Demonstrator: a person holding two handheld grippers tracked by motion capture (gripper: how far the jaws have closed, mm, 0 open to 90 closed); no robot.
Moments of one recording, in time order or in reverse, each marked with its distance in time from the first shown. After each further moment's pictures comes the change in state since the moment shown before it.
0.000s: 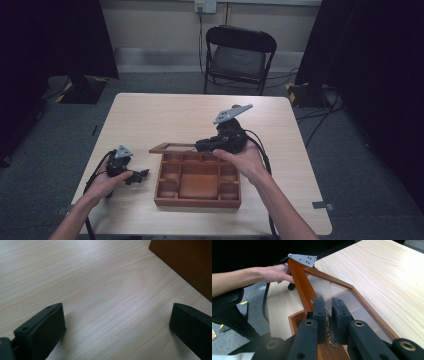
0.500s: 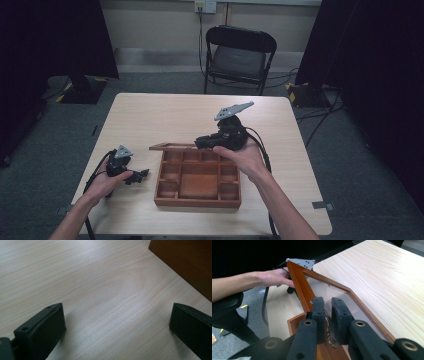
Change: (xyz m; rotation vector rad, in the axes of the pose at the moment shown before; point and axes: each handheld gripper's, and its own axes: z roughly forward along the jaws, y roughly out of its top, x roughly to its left) left arm 0.001 0.000 0.000 -0.001 -0.004 0.004; right arm -0.005 0.004 -0.001 -0.019 -0.002 0.018
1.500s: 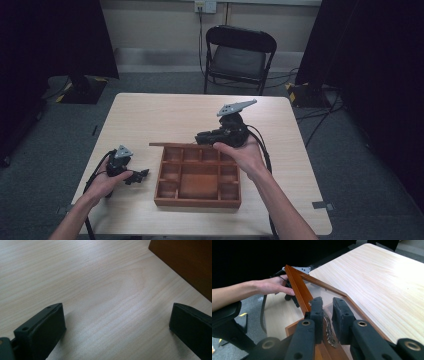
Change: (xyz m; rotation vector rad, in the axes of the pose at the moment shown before) left arm 0.000 0.000 0.000 0.000 0.000 0.000; right arm -0.005 0.003 -0.002 -0.046 -0.018 0.032
